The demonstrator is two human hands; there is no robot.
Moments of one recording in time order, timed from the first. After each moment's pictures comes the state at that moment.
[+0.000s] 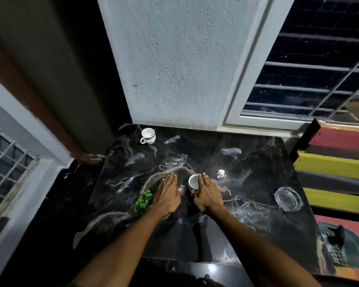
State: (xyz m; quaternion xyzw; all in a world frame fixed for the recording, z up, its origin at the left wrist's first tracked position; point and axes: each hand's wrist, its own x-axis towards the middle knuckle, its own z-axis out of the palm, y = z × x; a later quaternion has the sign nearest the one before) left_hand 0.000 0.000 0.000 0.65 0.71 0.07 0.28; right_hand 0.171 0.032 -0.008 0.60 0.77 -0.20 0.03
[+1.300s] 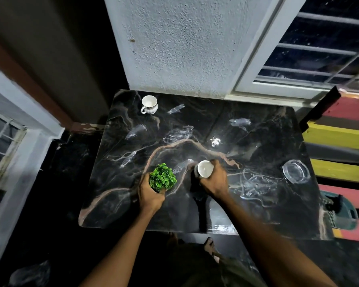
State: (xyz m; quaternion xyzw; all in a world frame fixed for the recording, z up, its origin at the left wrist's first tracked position) left_hand -0.050 -0.073 -0.050 0.33 0.80 0.35 0.34; right_hand 0.153 0.006 -0.034 0.73 0.58 -0.33 -0.16
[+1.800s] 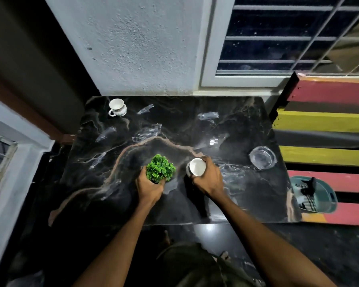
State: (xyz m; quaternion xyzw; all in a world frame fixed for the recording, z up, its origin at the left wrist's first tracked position) left_hand 0.076 -0.062 -0.015 0.37 0.78 0.39 0.31; right_hand 0.271 -0.017 -0.013 0.70 0.60 -0.33 -0.22
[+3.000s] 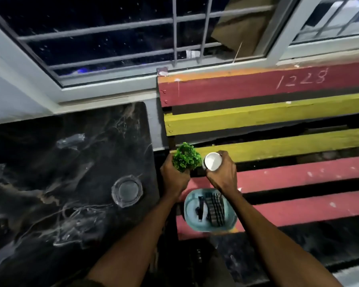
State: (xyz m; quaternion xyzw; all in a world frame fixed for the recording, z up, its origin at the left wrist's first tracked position) left_hand 0.653 0.145 -0.054 0.47 0.70 0.38 0.38; right_hand 0.814 0.139 -0.071 0.78 0.49 -0.30 -0.26
